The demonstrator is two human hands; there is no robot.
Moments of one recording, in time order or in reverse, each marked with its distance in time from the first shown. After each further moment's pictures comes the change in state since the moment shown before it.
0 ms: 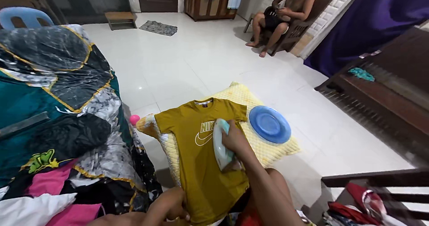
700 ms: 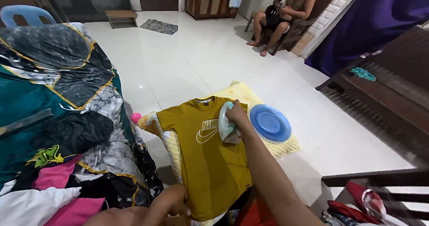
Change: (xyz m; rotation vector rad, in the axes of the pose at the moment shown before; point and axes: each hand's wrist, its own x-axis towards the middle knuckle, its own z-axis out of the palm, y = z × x) left_hand -0.006 0.003 0.002 0.024 -0.004 -0.030; right_hand 0.088 -0.012 -0.029 0.005 0.111 0.092
